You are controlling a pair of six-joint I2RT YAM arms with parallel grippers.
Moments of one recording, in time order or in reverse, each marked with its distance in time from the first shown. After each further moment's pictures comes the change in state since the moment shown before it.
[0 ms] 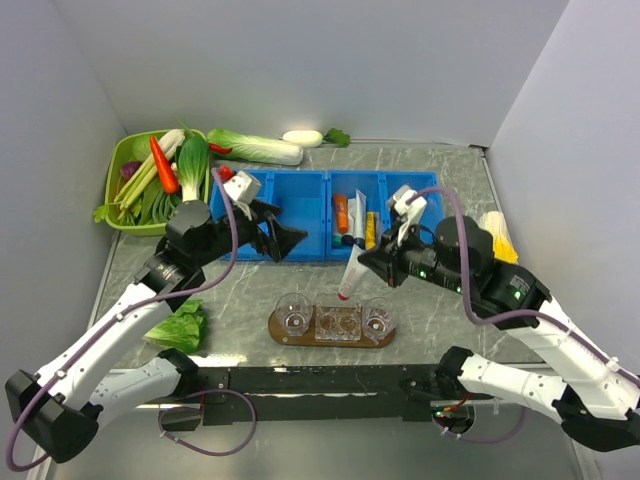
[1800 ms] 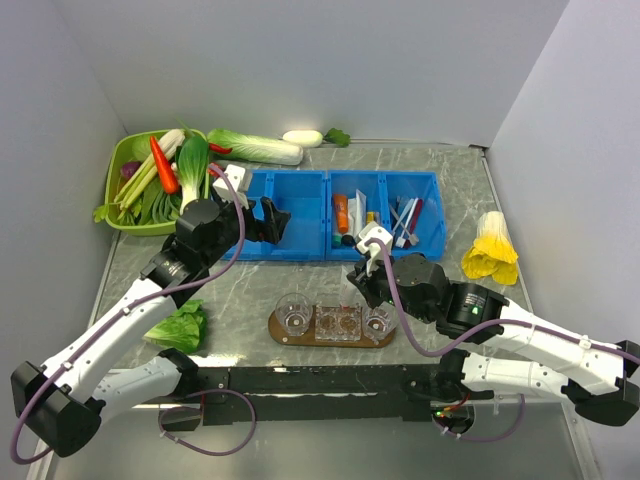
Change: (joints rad) left arm 0.003 0.027 -0.007 -0.052 -0.421 0.002; right arm 0.285 -0.016 -0.275 0.168 0.396 -0.059
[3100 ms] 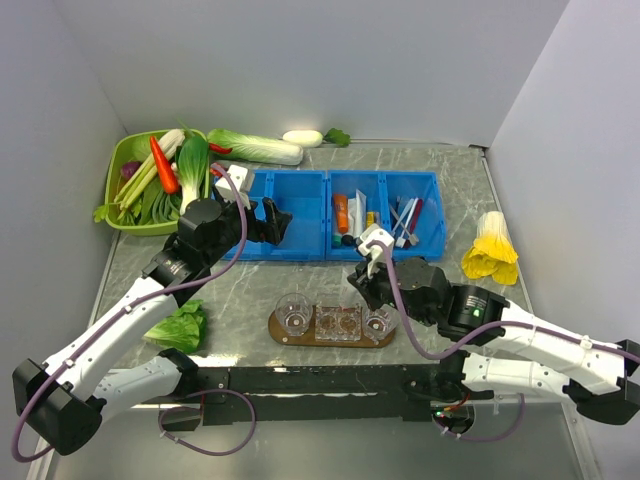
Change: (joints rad) left arm 0.000 0.013 0.000 -0.001 0.017 0.000; right arm 0.020 -0.016 -0.011 -0.001 0.019 0.019
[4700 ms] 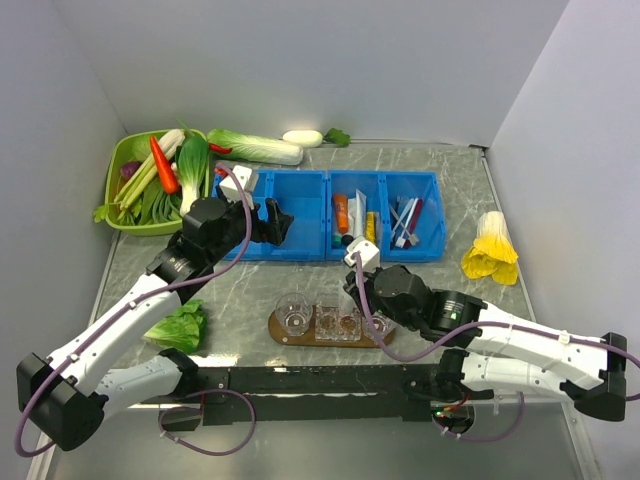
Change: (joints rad) left arm 0.000 0.027 0.000 -0.002 0.005 0.000; right arm 0.006 0.039 -0.132 0.100 0.017 0.000
